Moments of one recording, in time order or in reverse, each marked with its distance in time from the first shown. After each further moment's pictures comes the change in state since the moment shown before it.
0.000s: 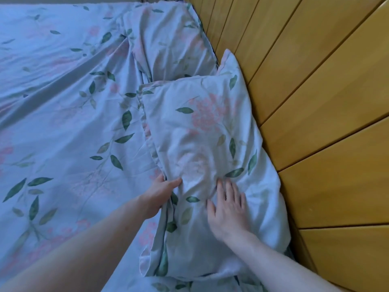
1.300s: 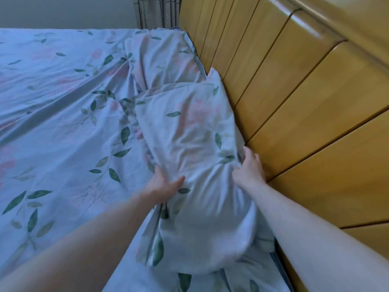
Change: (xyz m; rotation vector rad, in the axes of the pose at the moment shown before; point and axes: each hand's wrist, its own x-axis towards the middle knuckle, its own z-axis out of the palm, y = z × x) left_hand -0.007 0.051 0.010 0.539 0.193 0.205; right_hand 0.070 0.021 -0.143 0.356 0.238 0.239
